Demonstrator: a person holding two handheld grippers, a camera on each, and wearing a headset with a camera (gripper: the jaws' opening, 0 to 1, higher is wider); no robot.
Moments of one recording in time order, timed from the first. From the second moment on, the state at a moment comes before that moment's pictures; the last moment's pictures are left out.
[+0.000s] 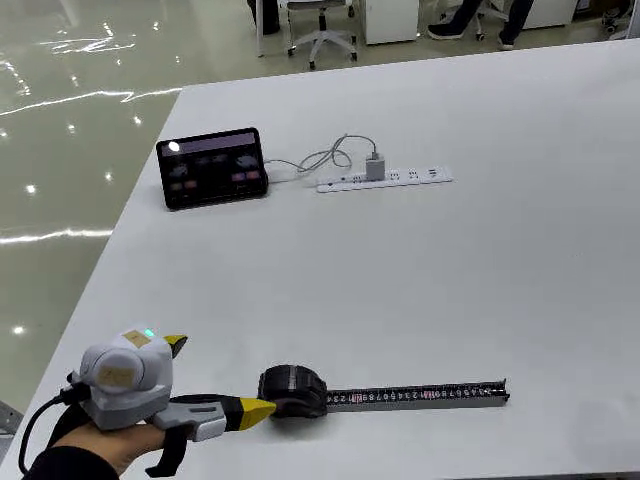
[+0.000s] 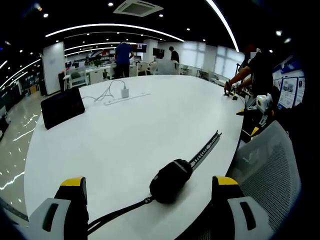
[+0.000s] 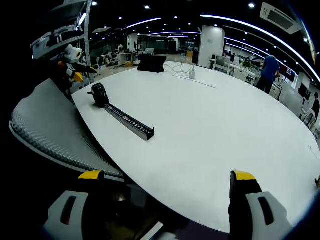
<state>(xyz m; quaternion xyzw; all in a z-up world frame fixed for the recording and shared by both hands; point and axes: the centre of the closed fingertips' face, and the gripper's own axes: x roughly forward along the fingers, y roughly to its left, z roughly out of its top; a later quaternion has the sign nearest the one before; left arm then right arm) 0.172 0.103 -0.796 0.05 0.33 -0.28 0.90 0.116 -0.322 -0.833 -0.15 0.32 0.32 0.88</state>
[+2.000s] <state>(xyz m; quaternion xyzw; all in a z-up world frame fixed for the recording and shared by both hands) 0.176 0.048 -0.858 -0.04 0.39 -0.12 0.91 0.174 -0.221 -0.902 -0.38 0.39 0.58 0.60</state>
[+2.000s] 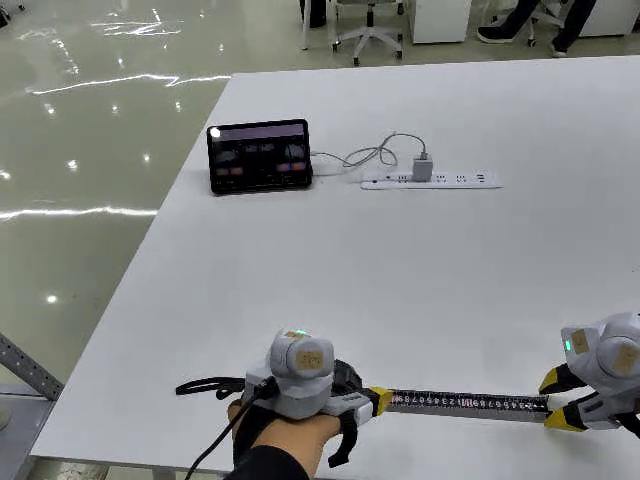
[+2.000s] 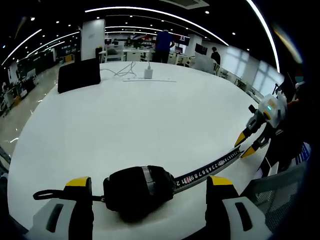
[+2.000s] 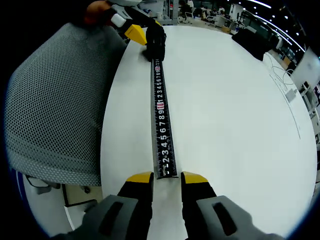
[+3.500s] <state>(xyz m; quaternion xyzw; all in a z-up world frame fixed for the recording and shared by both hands) 0.177 0.059 -0.869 -0.05 0.42 -0.08 0.90 0.175 -0.221 -0.905 -0.36 0.42 0.55 0.63</state>
